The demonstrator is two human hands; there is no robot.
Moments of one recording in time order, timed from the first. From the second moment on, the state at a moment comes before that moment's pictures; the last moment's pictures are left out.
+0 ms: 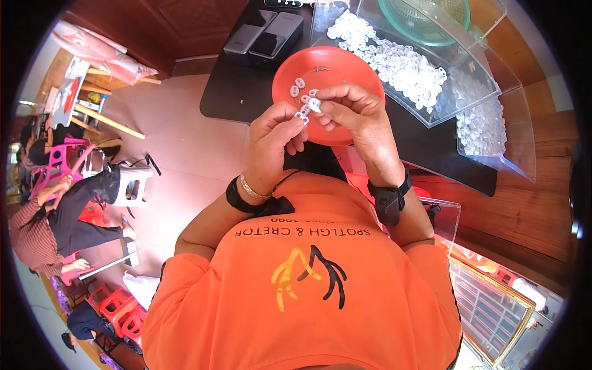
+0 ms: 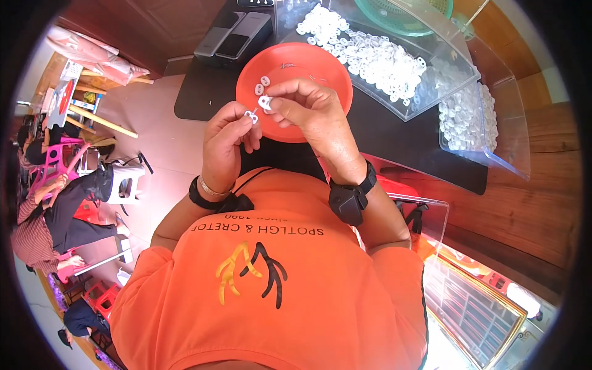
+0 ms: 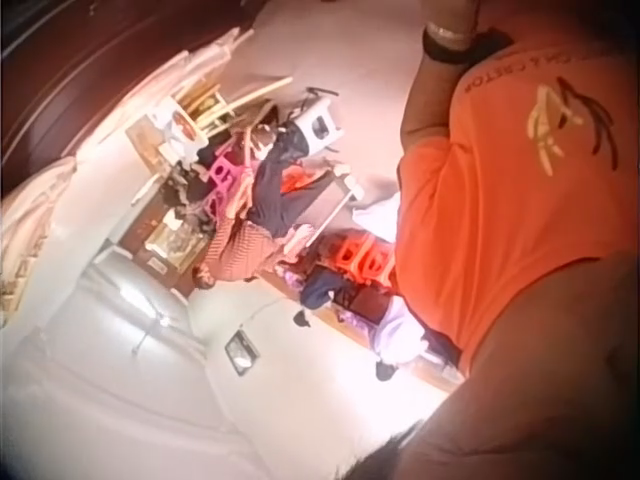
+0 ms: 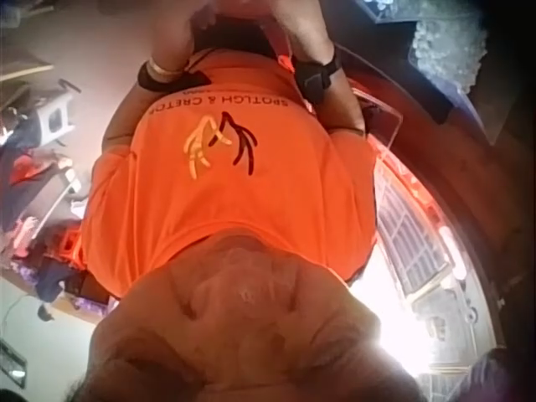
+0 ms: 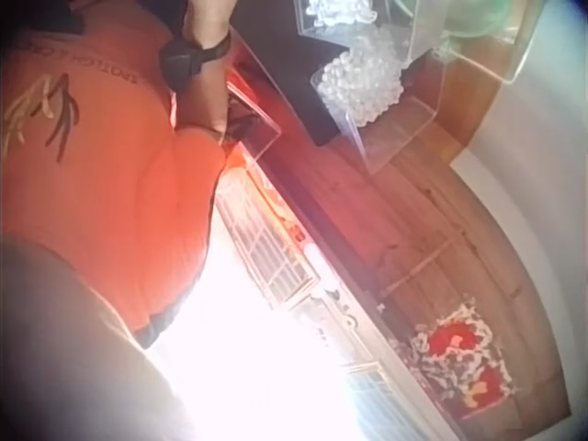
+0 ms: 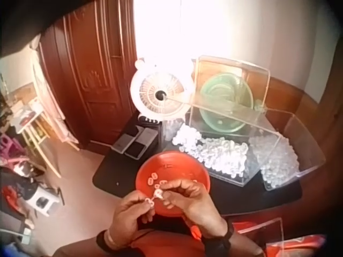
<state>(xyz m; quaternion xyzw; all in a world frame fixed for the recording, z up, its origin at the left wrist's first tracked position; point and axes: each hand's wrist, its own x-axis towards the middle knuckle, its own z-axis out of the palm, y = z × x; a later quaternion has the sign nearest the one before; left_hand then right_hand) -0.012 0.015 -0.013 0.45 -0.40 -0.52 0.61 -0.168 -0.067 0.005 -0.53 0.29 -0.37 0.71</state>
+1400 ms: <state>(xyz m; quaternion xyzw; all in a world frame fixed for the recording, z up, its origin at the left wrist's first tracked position) -0.013 0.011 -0.020 0.48 -0.39 -0.55 0.57 -0.160 -0.050 -0.014 -0.58 0.24 -0.43 0.64</state>
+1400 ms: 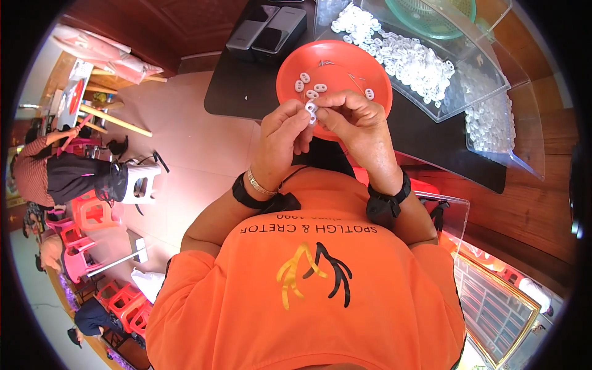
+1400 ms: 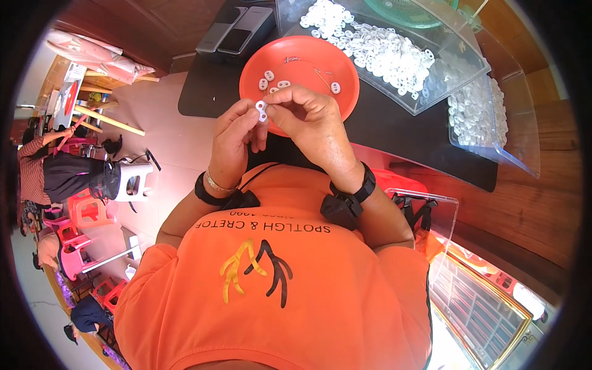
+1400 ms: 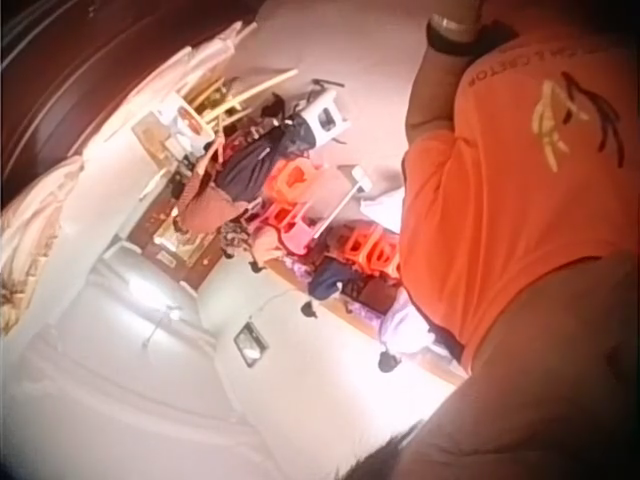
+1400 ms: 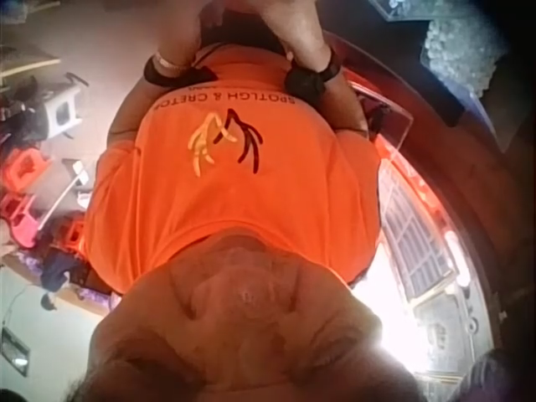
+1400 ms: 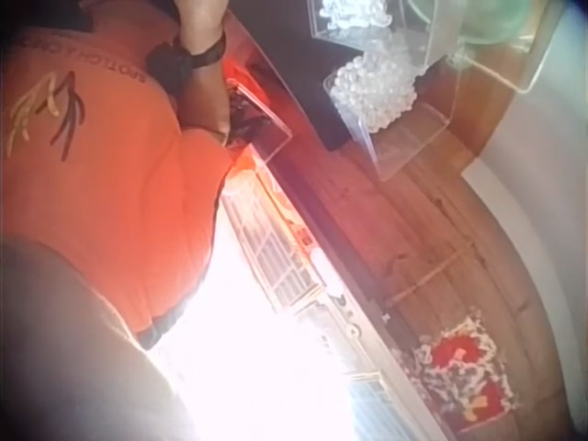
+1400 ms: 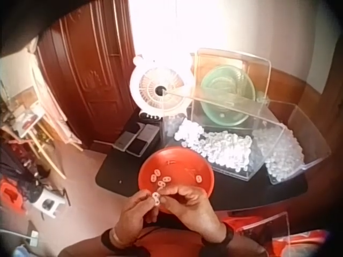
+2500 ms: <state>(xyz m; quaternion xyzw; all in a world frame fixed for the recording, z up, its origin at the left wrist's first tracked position) -0.020 0.014 -0.021 0.47 -0.37 -0.51 0.62 -0.158 -0.036 -0.001 -0.79 0.28 -0.40 0.36</state>
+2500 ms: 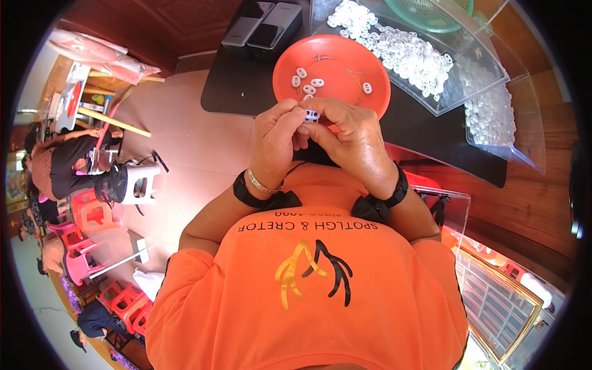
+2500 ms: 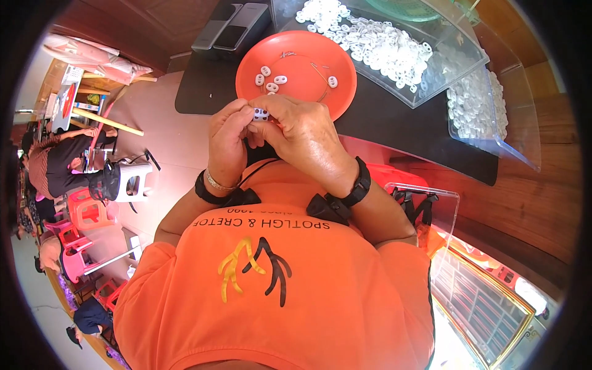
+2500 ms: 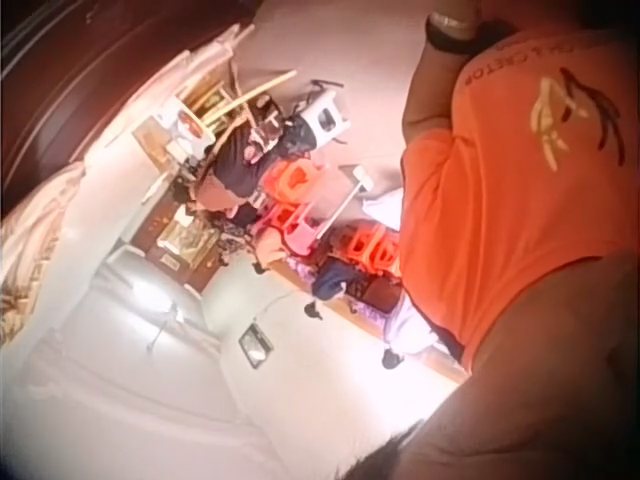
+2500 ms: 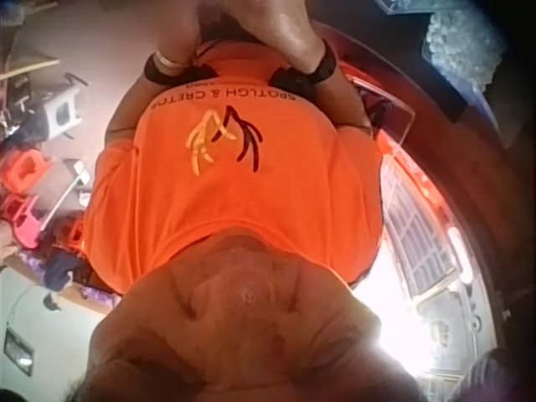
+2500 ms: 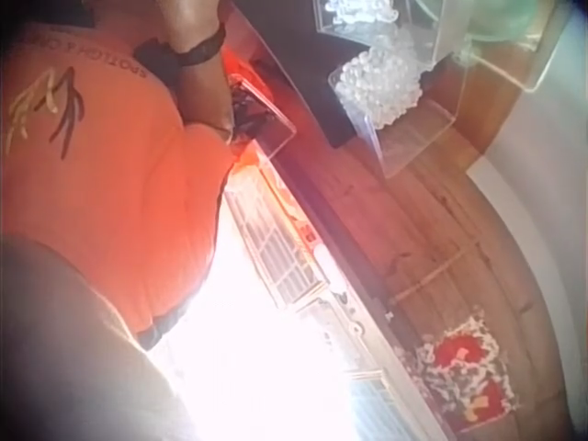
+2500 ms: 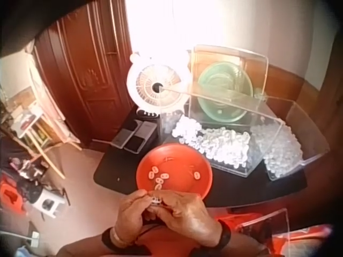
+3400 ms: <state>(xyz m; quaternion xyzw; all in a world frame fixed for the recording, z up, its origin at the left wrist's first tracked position) -0.019 0.014 -0.017 0.44 -0.43 -0.52 0.59 -0.168 -0.037 0.003 -0.77 0.24 -0.45 0.39</state>
